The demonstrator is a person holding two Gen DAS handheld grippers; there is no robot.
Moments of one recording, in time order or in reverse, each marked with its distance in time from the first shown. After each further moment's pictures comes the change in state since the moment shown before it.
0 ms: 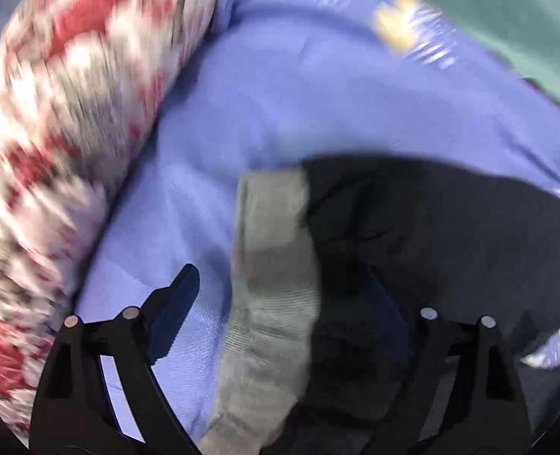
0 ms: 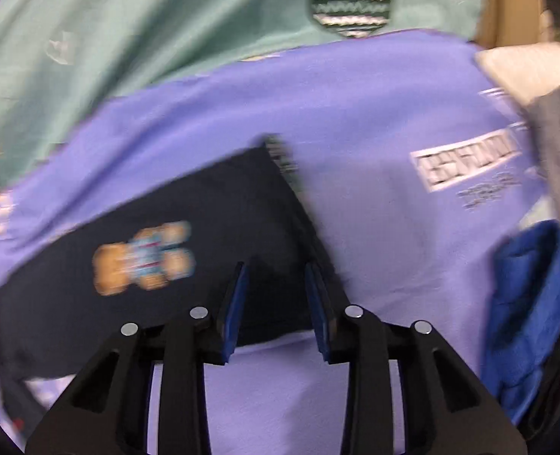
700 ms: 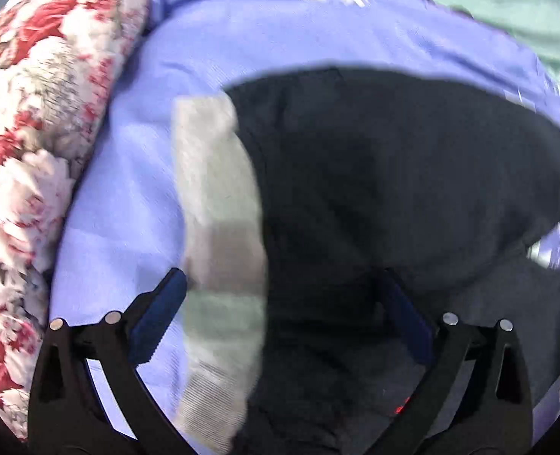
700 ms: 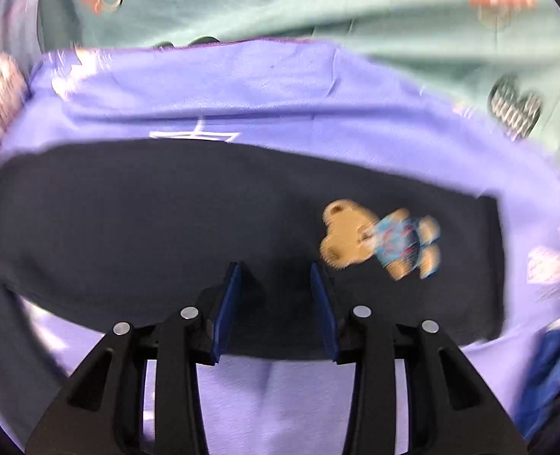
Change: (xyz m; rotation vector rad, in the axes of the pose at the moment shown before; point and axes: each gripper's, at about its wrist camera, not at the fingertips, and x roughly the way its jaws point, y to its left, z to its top) left arm 0.004 -0.006 -0.049 0.153 0.040 -0.096; right arm 0.045 0.144 -0.037 -0.404 0.054 -0.023
